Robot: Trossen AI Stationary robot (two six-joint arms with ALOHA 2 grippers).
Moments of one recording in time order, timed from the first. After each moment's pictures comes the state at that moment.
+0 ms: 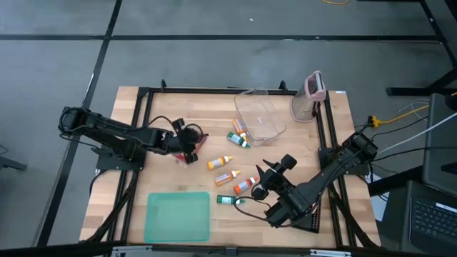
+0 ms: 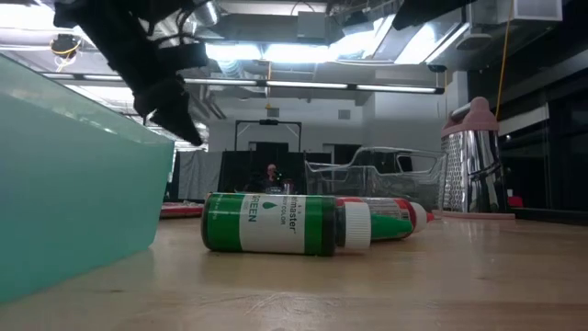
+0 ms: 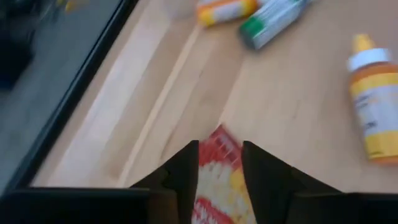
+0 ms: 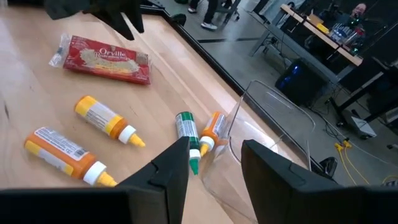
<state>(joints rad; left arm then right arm) -0.08 1.23 0.68 -0.43 -0.60 -0.25 0.69 1.85 1.51 -1.36 1.17 1.25</state>
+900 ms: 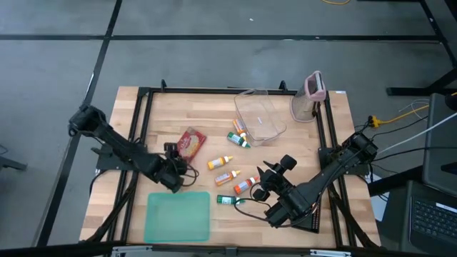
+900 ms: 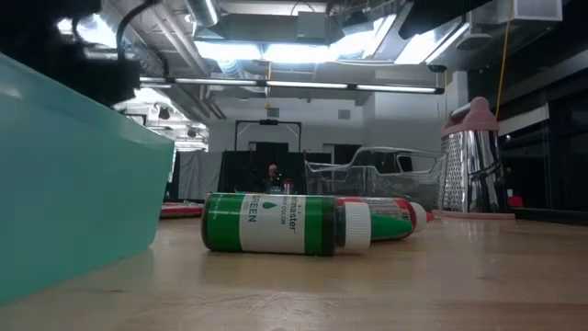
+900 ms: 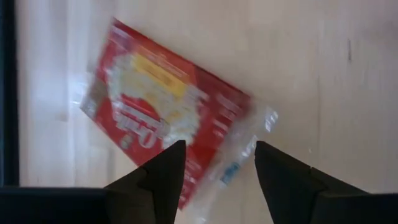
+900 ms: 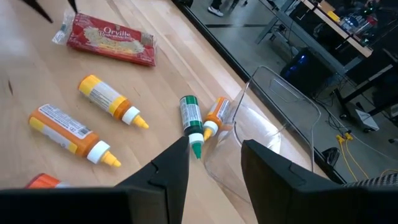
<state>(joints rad) -0.52 1.41 0.68 -0.78 -0.59 -0.47 0.69 1.85 1.51 -1.36 1.11 1.22</state>
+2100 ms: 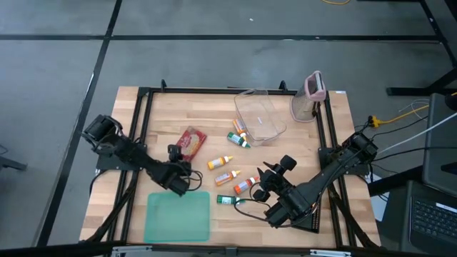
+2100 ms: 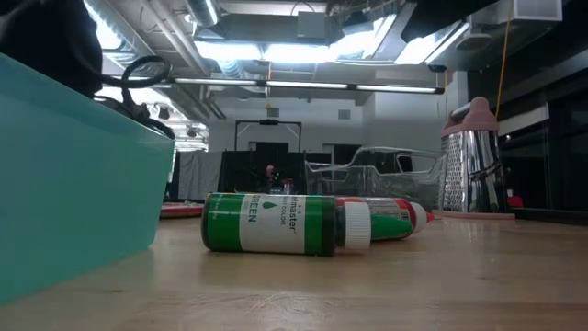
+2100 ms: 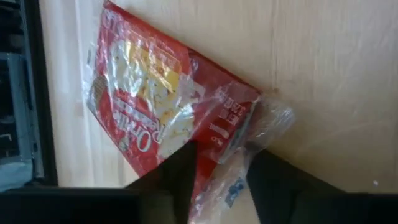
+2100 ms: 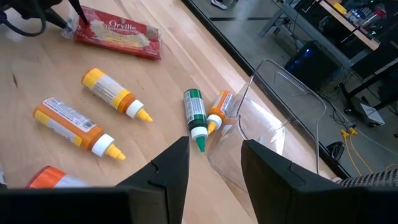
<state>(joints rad) -0.50 1.65 0.68 -0.72 -0.70 -0.50 0.69 1.85 1.51 -1.35 1.08 1.21</state>
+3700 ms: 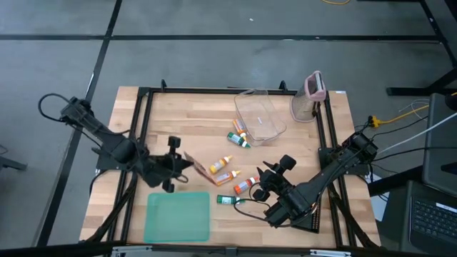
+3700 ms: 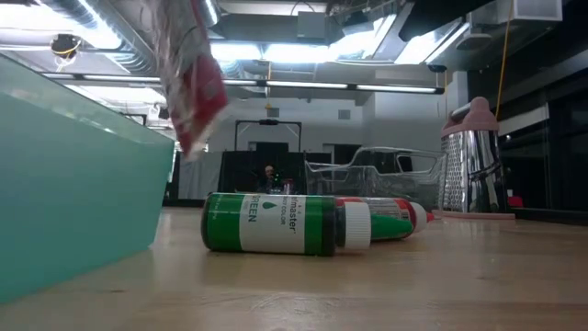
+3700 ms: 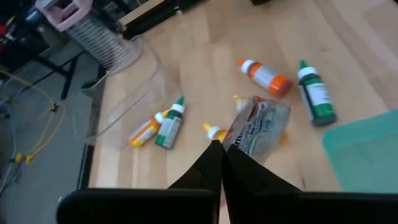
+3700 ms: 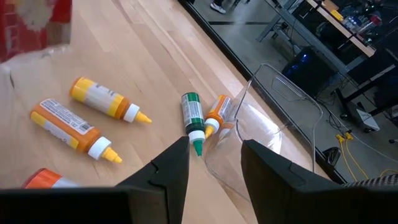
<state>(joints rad) -0.60 1.15 1.08 -0.75 -0.67 -0.03 0.69 1.85 1.51 -1.35 1.09 1.19</state>
